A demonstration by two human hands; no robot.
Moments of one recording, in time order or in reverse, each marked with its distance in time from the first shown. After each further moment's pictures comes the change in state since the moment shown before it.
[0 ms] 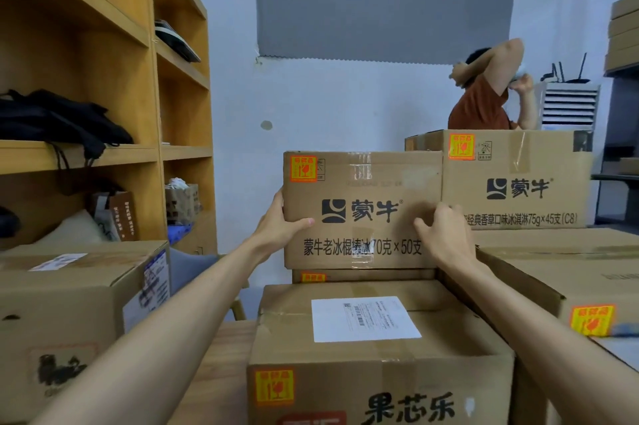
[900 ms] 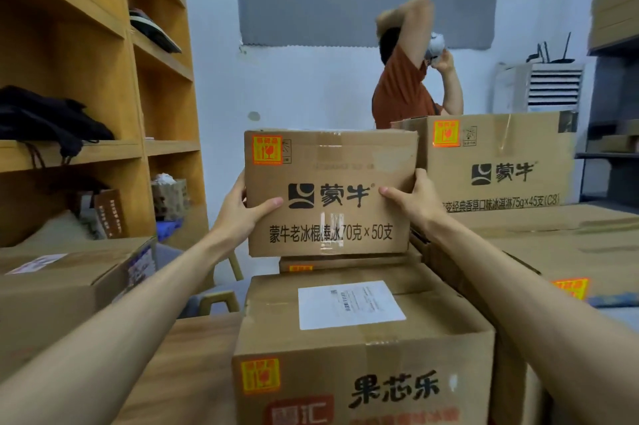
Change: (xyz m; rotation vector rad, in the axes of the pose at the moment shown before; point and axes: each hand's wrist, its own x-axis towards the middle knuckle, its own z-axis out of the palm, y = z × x) left_hand -0.019 0.006 -0.027 -0.085 0.116 0.149; right_hand 0.025 -0.008 -0.003 0.653 -0.187 0.068
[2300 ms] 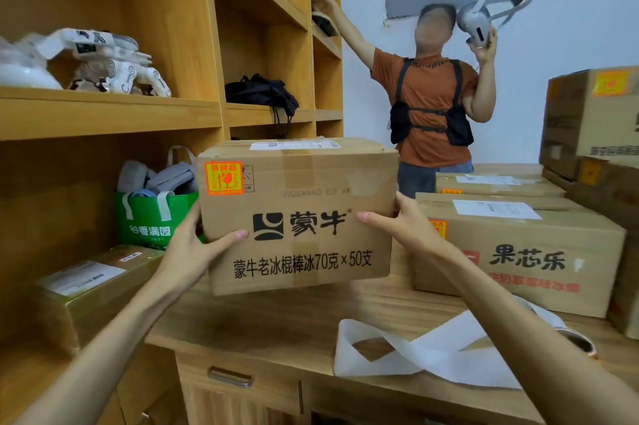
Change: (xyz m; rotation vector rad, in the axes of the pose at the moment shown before) left_hand -0.430 0.117 -0.292 0.387 0.423 -0.207; right_hand -0.346 -0.131 0.128 0.367 -0.691 -0.187
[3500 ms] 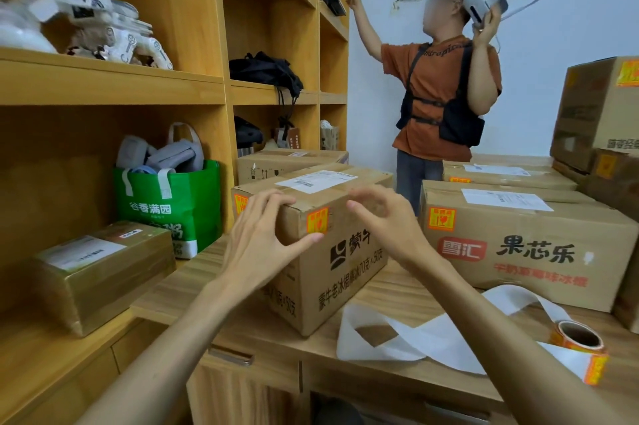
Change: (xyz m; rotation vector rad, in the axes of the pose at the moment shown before) left_hand -0.012 -0.004 0.075 0.509 0.040 0.446; right_hand -0.018 -0.008 0.049 -0.300 0.109 -0.222
